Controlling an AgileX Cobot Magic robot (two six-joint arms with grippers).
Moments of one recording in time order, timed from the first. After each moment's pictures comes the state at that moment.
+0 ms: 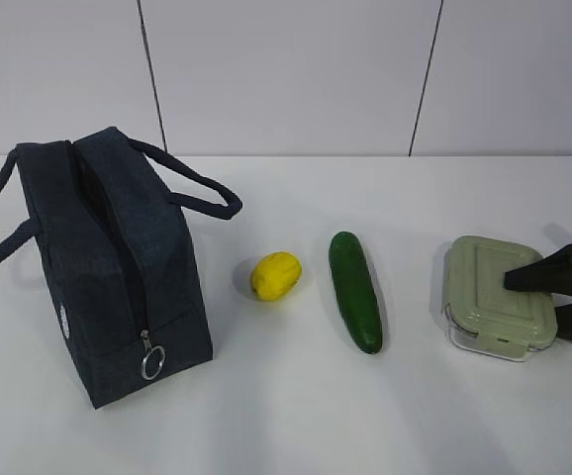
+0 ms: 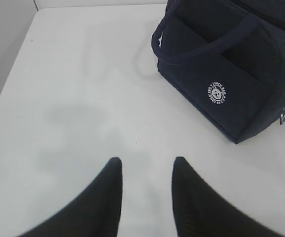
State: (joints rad) left arm -0.03 0.02 -0.51 -0.01 1.12 -0.02; right arm -0.51 2.17 -1.00 1.31 1.14 -1.20
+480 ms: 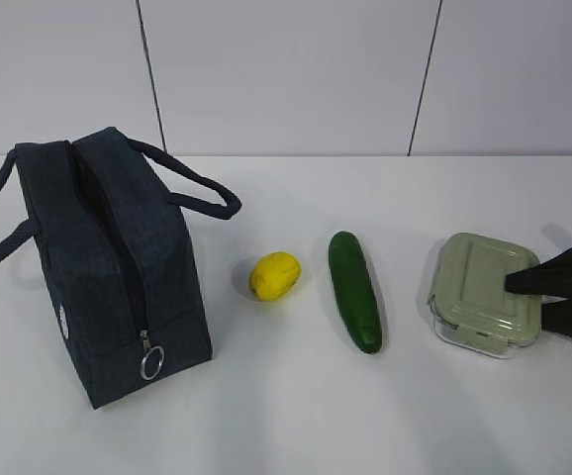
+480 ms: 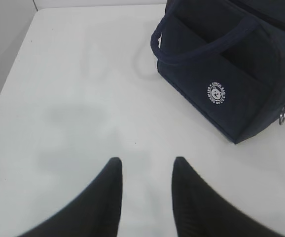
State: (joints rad) left arm -0.03 0.02 -0.51 -0.01 1.12 -0.02; right arm -0.51 2.17 -1.00 1.30 1.16 -1.21
